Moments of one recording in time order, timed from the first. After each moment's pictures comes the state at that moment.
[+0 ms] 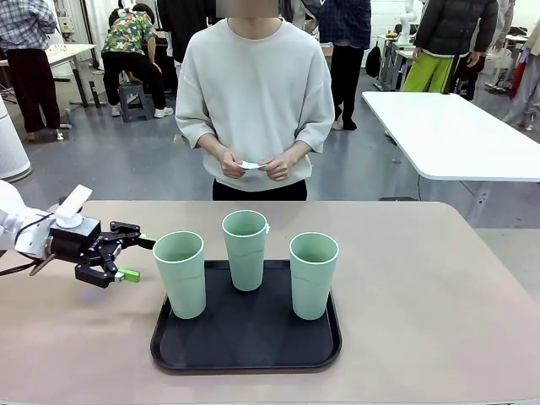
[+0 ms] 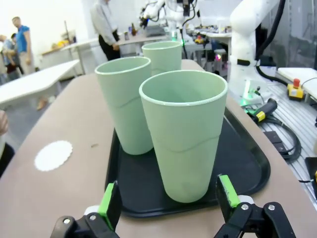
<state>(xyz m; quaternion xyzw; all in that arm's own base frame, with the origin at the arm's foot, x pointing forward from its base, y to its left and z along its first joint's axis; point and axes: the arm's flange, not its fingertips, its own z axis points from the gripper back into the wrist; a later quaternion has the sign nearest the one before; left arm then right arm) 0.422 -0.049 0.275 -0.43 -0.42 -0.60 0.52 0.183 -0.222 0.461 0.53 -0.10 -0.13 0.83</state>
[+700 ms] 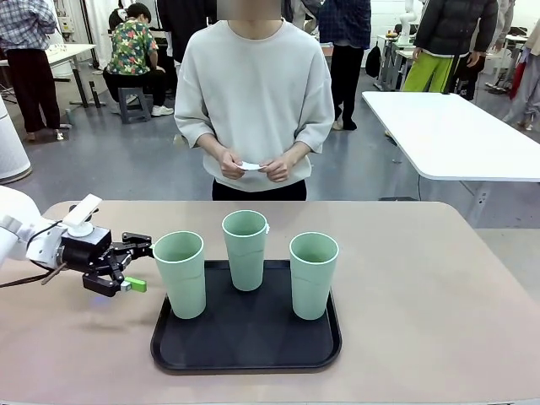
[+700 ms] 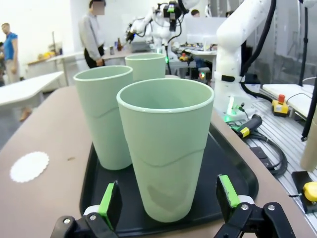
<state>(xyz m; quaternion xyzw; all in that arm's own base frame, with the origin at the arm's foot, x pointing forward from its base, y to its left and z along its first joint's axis) 0.415 -0.069 0.257 -0.49 -0.41 -0.59 0.50 0.183 -0.222 0.461 0.53 -0.10 -0.13 0.83</state>
